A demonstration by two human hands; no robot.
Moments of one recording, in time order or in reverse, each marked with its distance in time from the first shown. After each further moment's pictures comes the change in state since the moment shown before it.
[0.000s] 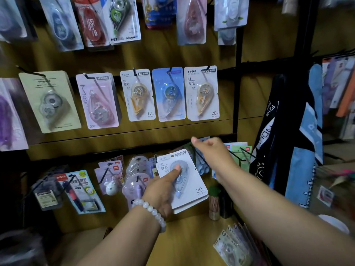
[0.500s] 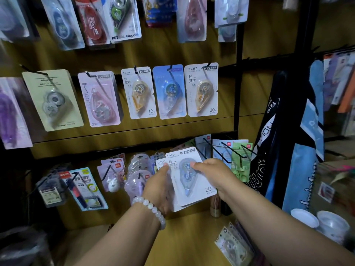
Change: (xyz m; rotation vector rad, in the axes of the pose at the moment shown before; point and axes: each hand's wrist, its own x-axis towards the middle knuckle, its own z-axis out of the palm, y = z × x) left_hand -0.014 0.005 0.004 -0.006 0.063 -0.027; right_hand -0.027 0.029 -0.002 0.039 -0.173 0.178
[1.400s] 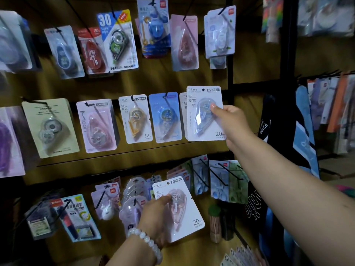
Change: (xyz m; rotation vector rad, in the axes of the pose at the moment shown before) left_hand -0.005 0.002 -0.004 -0.020 -0.035 -0.081; right_hand 0.046 -0.133 -0.060 0.334 0.295 -0.457
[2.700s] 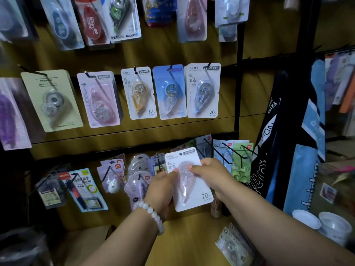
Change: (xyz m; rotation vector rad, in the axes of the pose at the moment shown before) left_hand 0.006 -0.006 -0.002 0.258 0.048 0.246; right_hand -0.109 0.105 0.003 -0.367 -0.344 0.442
